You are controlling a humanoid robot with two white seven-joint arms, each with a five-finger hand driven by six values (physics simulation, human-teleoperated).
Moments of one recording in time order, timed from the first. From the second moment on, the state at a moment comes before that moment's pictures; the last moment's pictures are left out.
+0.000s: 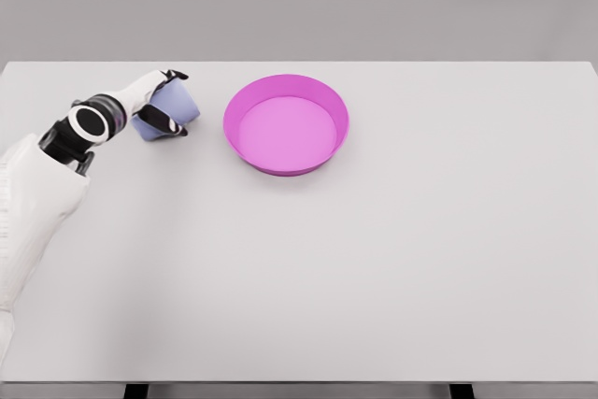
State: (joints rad) left arm -0.70 0.38 -0.50 -1.13 -0.25 0.42 -0.38; right arm 0.00 0.00 -0.07 -0.01 0.08 -0.06 0.07
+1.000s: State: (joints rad) left arm -0.70 0.37 -0.50 -1.15 -0.24 0.42 -0.38; right arm 0.00 0.00 -0.07 -0.01 0.08 -0.06 0.07
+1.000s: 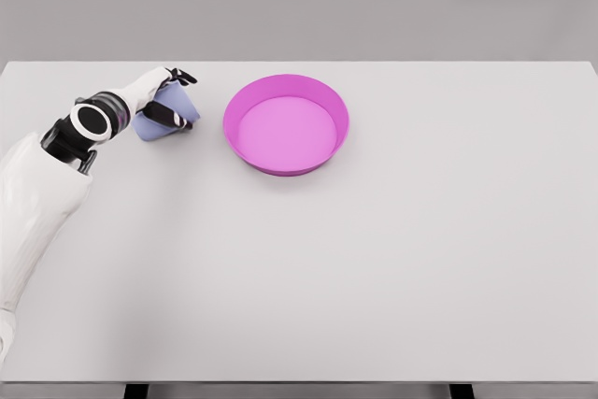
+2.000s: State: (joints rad) left arm -0.67 0.30 -0.34 -1.15 0.06 0.14 -0.38; right arm 0.00 0.00 -0.07 -0.01 0.08 -0.06 0.07
